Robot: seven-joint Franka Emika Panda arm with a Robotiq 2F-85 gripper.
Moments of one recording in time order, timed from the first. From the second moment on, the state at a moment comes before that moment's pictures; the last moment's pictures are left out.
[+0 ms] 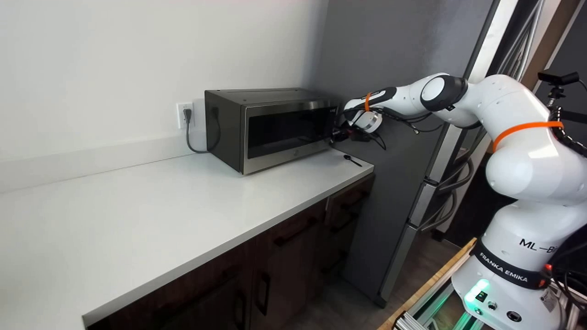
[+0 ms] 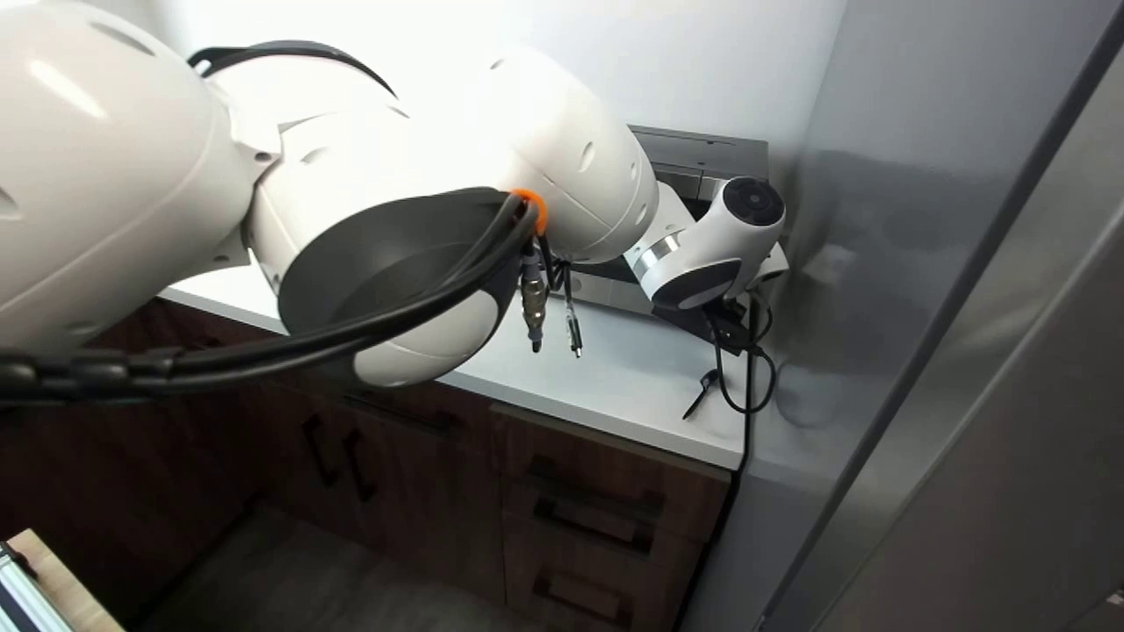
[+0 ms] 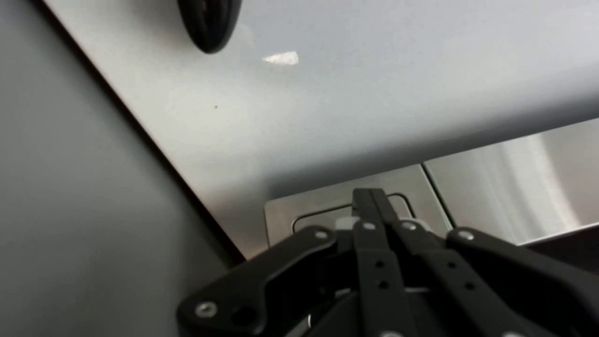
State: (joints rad) arm -0.61 1.10 0.39 -1.14 0.16 2.66 -0.60
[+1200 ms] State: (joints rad) arm -0.58 1.20 0.39 -0.98 0.26 2.62 -0.60
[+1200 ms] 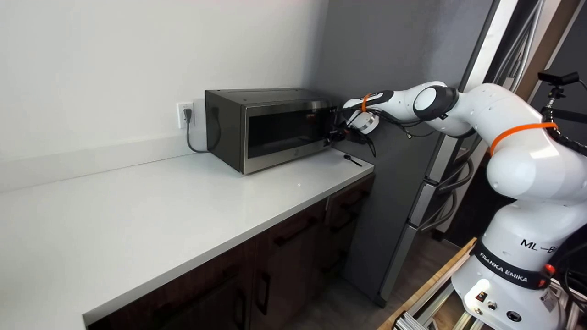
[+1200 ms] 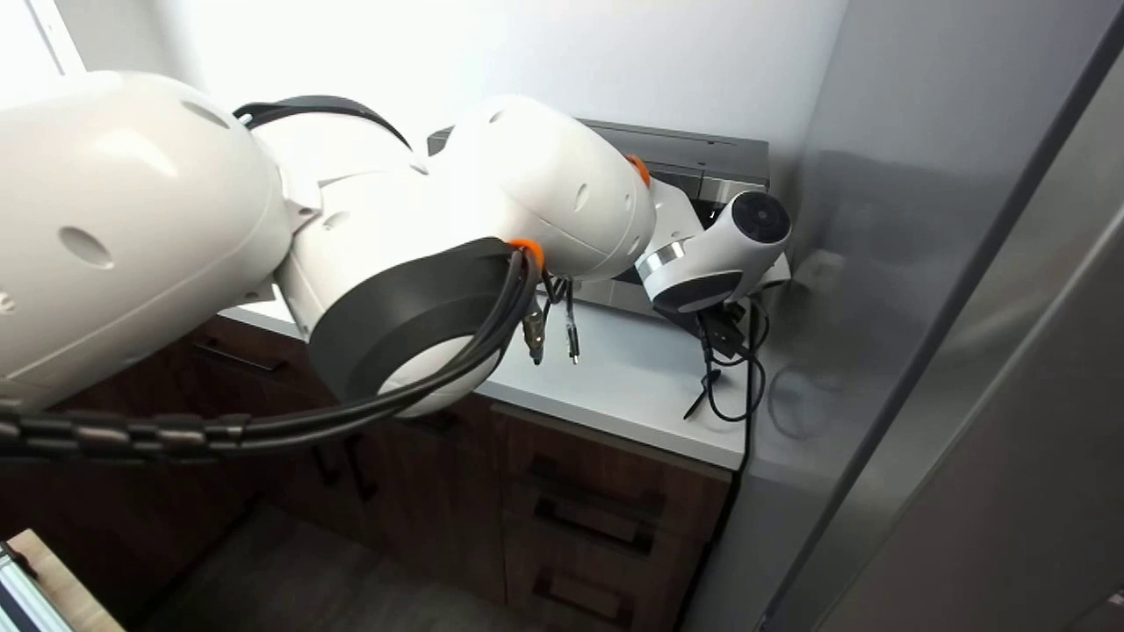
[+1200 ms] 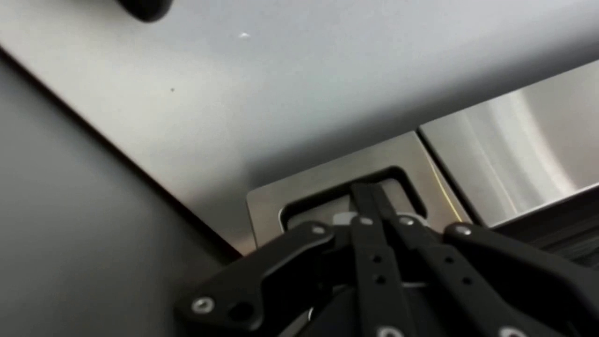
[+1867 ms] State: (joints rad) arm -0.58 1.24 0.41 -0.94 0.30 2.63 -0.57
